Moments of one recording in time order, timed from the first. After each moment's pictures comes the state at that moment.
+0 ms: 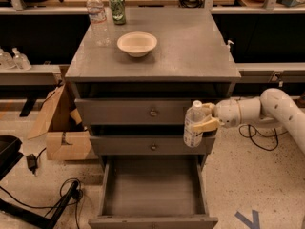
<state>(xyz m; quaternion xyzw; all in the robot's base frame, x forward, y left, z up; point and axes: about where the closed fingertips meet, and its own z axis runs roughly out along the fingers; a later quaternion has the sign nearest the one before) 0.614 -0.159 0.686 -0.52 0.59 0.42 0.45</state>
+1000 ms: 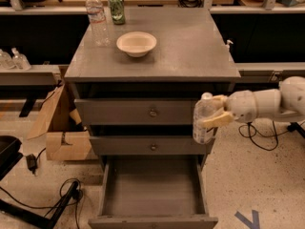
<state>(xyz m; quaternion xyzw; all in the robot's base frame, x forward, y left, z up) 0.584 -0.175 0.744 -0.53 0.61 0.39 0.45</state>
